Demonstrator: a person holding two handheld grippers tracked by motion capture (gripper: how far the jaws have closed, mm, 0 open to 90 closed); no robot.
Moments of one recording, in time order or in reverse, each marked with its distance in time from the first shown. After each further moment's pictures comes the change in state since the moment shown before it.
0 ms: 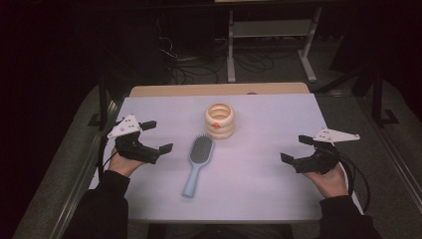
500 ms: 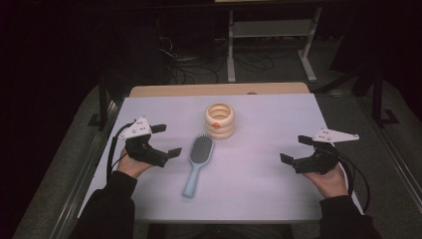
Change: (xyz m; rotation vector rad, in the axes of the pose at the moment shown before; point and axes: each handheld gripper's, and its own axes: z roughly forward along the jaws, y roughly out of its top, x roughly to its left) left arm -0.010 -0.002 0.017 0.028 -0.049 0.012; right arm 0.001 0.000 0.001 0.006 0.004 -0.006
